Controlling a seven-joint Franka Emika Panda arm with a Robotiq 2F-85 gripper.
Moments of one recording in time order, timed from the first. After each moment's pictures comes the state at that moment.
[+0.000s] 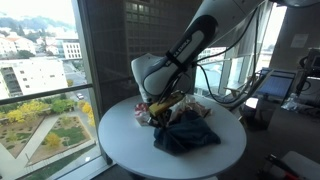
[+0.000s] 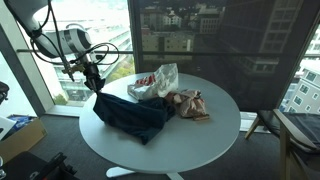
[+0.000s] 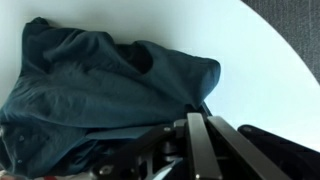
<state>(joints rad) 0.45 0.54 0.08 -1.88 -0.31 2.18 0.61</state>
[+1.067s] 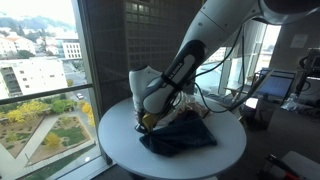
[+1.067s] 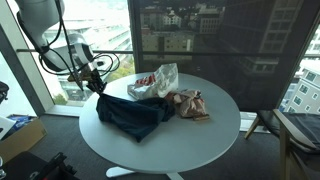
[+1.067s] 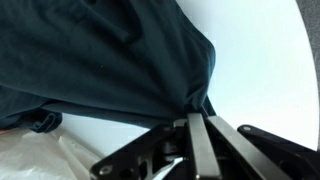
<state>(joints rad) 0.47 0.68 0.07 -1.81 -0.38 2.48 0.58</state>
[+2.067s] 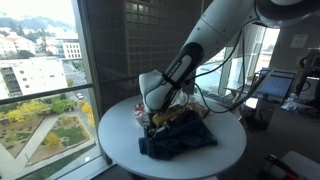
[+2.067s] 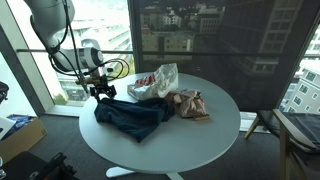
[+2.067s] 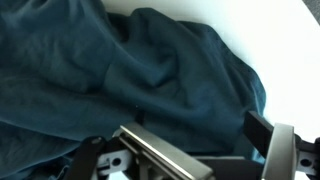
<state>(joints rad) 0.42 0.70 0.04 -1.82 -0.21 2.38 0.41</state>
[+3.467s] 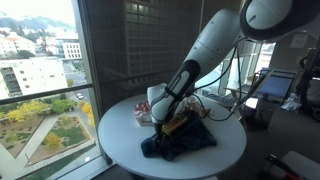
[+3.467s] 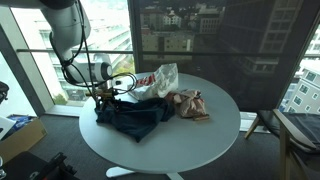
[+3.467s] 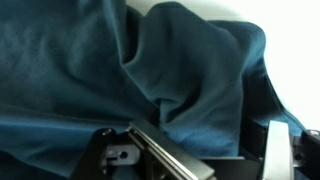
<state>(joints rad) 0.33 0.83 0.08 -1.79 -0.17 2.44 0.20</state>
